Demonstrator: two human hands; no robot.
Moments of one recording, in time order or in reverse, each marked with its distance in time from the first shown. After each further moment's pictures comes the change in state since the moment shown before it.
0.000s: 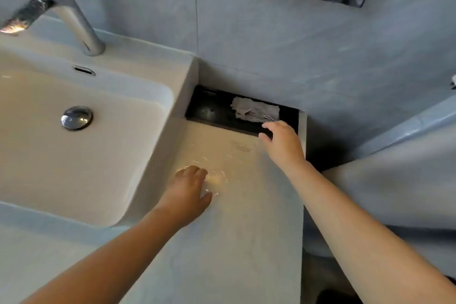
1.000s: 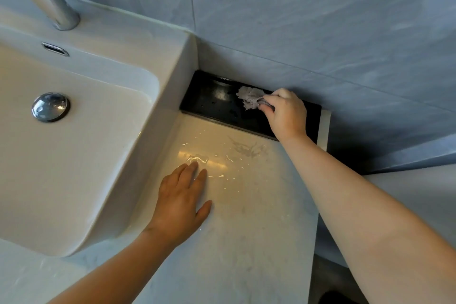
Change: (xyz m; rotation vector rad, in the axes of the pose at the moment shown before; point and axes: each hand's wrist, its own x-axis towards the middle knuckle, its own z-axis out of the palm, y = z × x) left_hand 0.031 -0.011 0.048 0.165 0.044 -0.073; right_hand 0.107 0.036 0.052 -0.035 0.273 -0.250
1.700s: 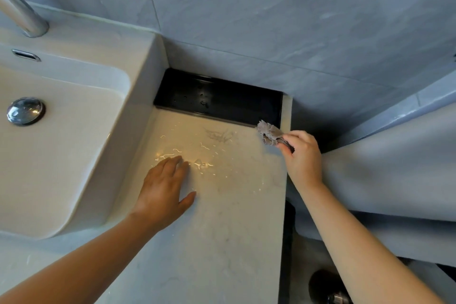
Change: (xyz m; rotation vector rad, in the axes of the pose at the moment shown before) left_hand -0.012 0.015 -0.014 0.011 -0.050 0.074; right_hand -0.146 0.043 -0.081 0.041 -0.001 0.240
